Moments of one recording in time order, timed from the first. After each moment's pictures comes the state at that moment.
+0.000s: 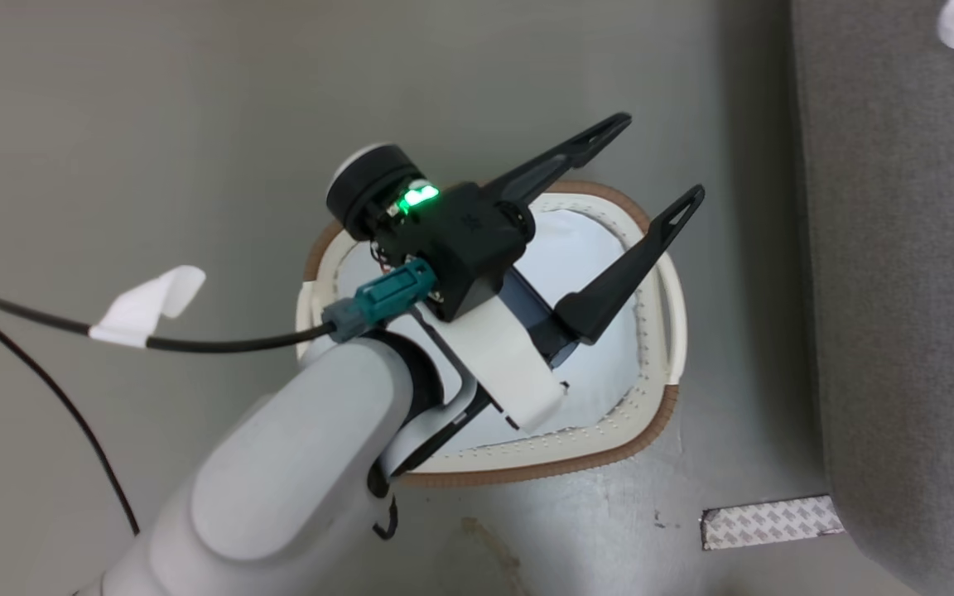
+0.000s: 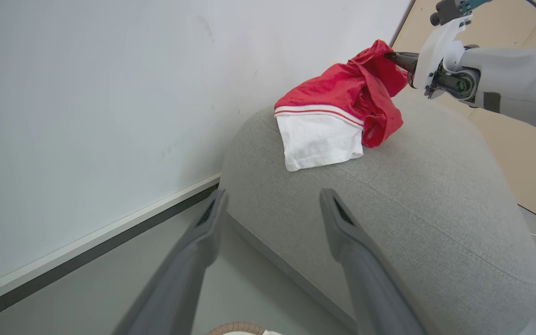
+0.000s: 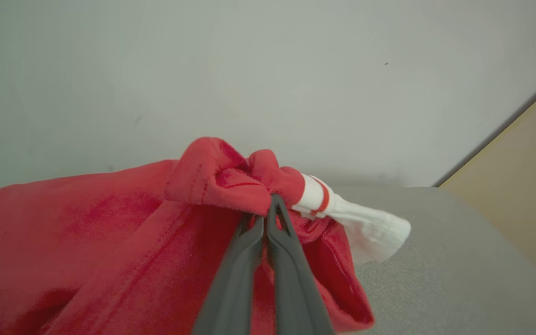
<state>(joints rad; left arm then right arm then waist) -0.86 0.21 -0.70 -0.05 -0.40 -0.12 0.06 -1.18 -0.65 -0.24 0.84 0.11 0.13 -0.08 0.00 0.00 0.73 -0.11</state>
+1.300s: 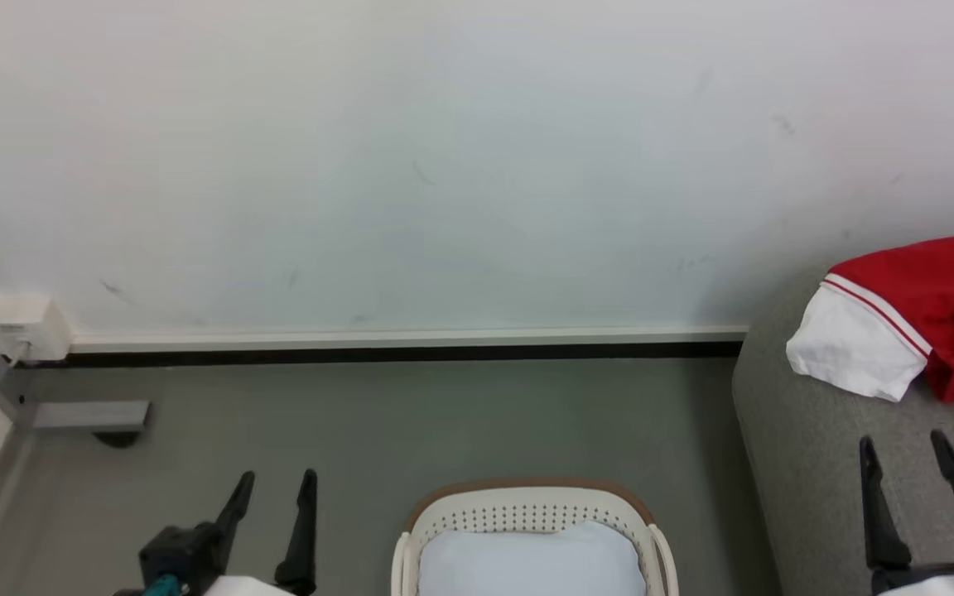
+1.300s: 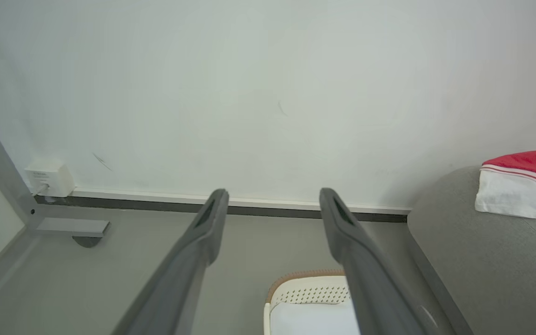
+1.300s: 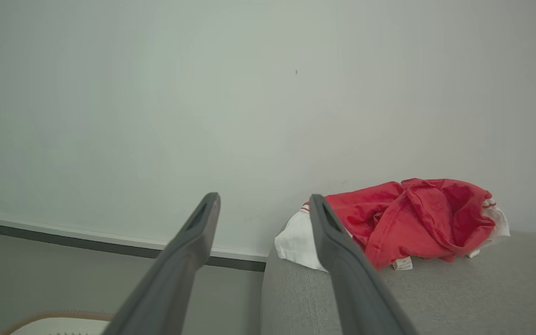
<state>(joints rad) -0.12 0.30 -0.42 0.22 -0.51 0.20 -0.26 -0.10 -0.10 -0.12 0.24 0.03 0.13 -0.26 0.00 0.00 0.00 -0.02</state>
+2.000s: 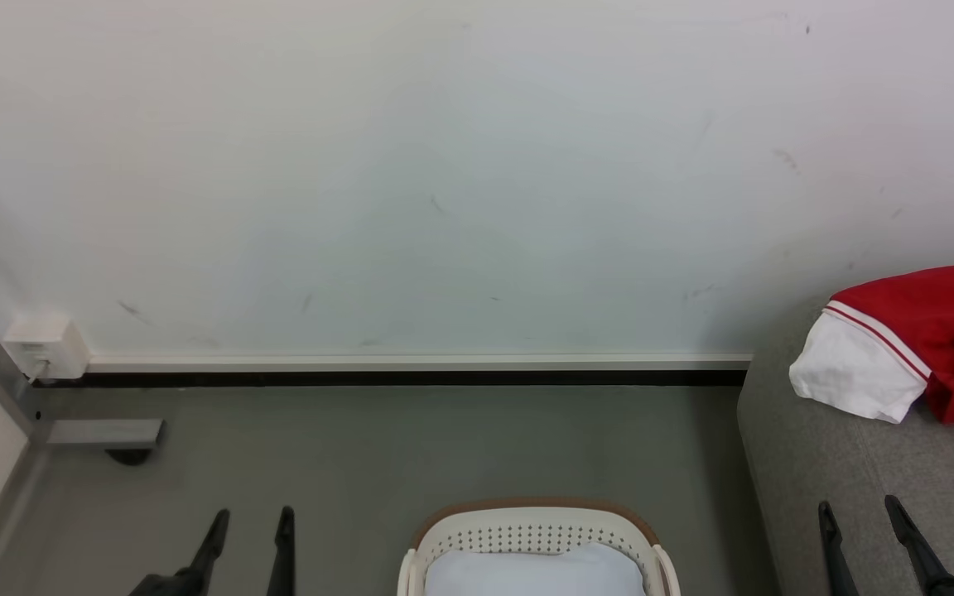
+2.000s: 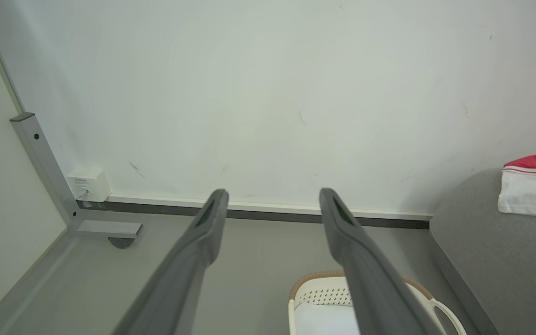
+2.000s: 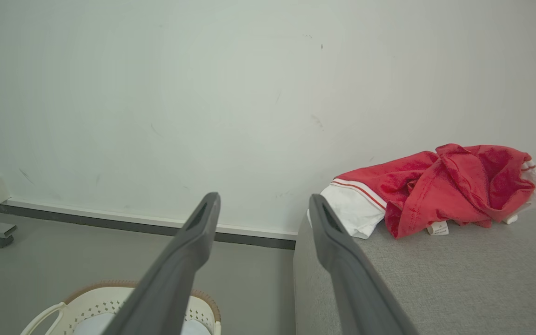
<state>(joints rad) 0.03 0.21 -0.22 0.19 -0.32 0.16 -0.26 0.05 -0.05 -0.06 0.23 0.05 0.13 -0.26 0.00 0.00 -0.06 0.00</state>
